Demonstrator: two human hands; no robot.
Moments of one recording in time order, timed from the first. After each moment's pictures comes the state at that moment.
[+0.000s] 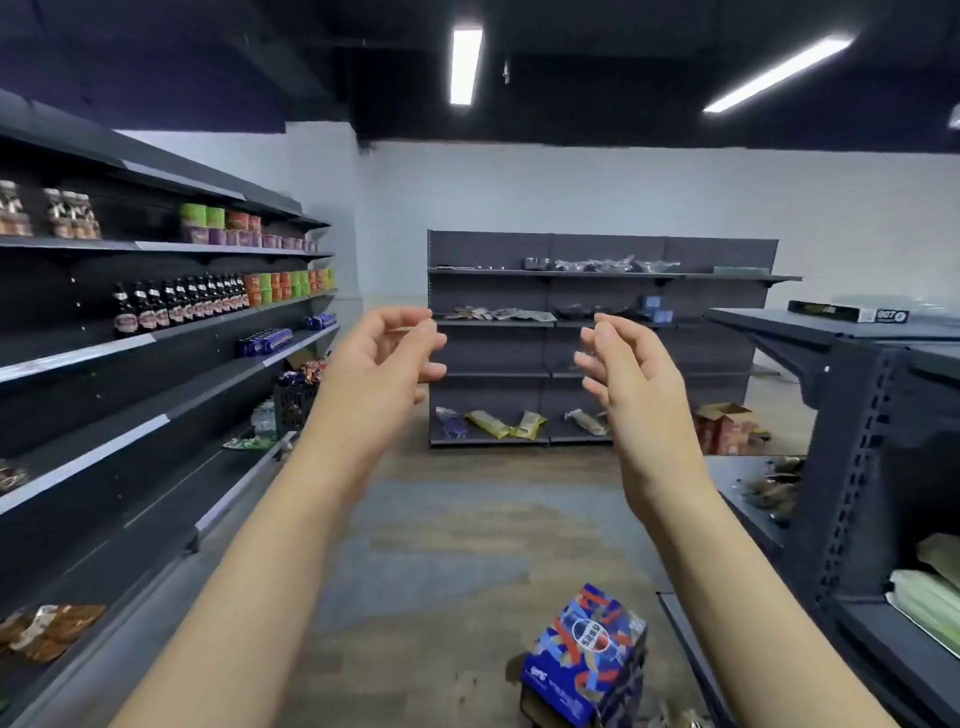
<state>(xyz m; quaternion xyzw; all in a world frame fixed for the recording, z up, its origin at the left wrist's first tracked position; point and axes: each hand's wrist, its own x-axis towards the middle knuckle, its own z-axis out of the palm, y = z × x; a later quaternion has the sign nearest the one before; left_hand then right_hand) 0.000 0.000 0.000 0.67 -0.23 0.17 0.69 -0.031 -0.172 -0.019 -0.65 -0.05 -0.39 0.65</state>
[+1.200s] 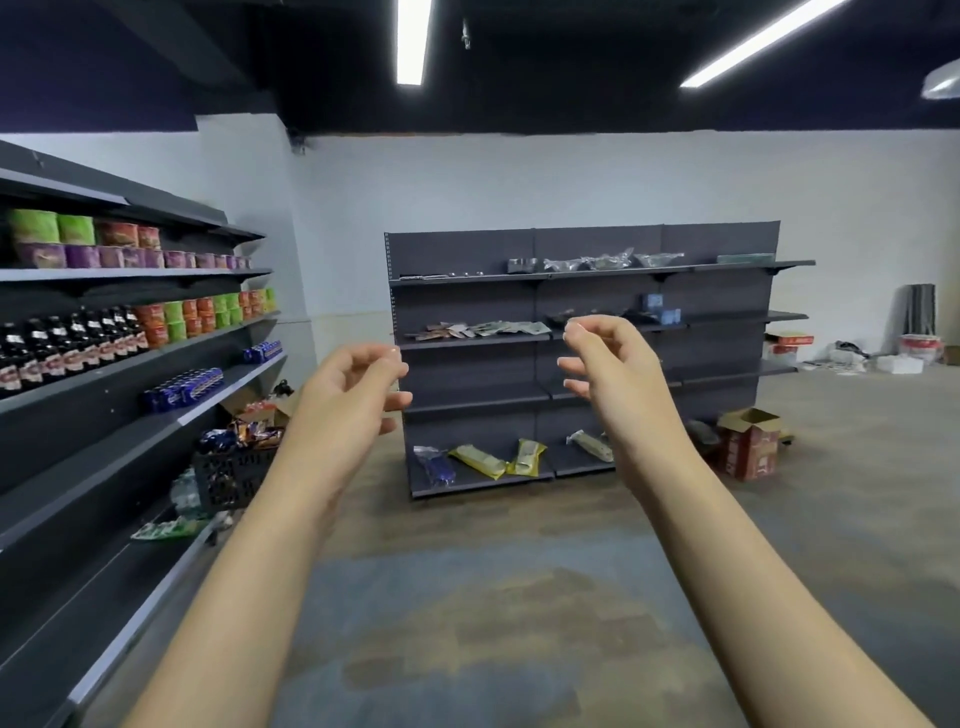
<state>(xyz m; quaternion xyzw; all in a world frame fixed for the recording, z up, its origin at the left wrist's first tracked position) 0.570 -0.048 -0.006 0.68 -0.19 0.12 0.70 0.527 -0.234 -0.013 -0.68 0.02 -0.40 0.62</state>
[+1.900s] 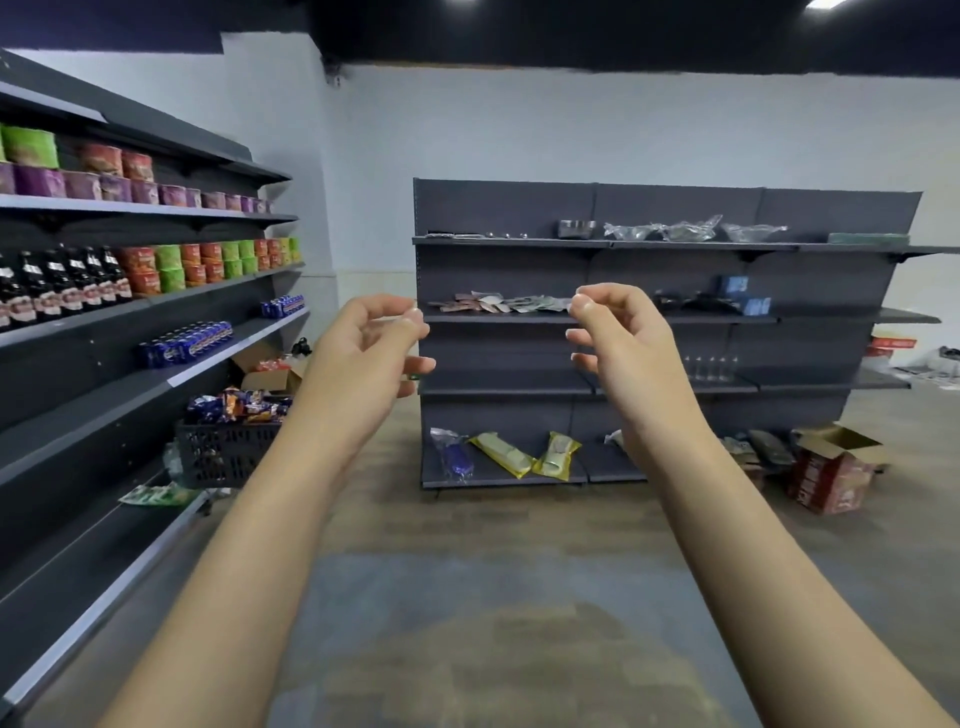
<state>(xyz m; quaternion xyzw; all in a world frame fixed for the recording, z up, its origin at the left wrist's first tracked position) 0.891 -0.192 -0.013 0.67 -0.18 0.15 0.70 0.870 -0.372 -0.020 -0.69 -0.02 -0.35 0.63</state>
